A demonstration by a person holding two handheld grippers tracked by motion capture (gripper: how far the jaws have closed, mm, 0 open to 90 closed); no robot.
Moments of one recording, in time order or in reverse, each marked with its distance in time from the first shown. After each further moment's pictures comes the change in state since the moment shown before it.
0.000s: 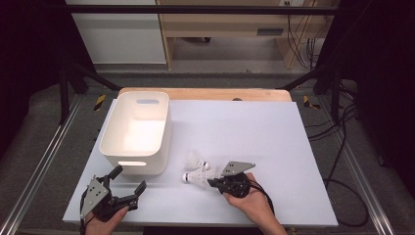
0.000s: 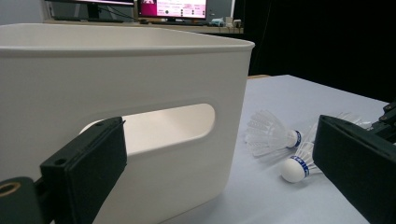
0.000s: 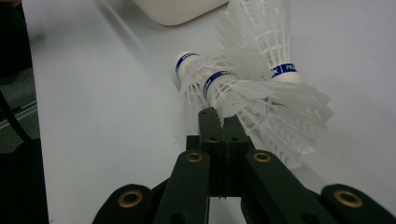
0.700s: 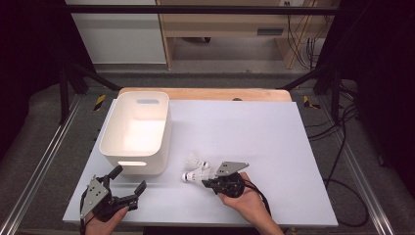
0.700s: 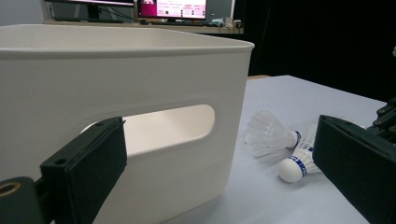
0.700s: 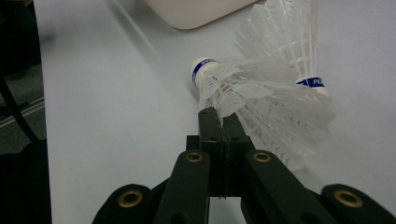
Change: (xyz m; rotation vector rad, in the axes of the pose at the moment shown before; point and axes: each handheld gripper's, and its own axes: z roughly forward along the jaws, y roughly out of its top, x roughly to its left) left arm 0.000 0.000 0.000 -0.002 0.000 0.000; right arm 0.006 0.005 0.011 -0.002 0.032 -0.025
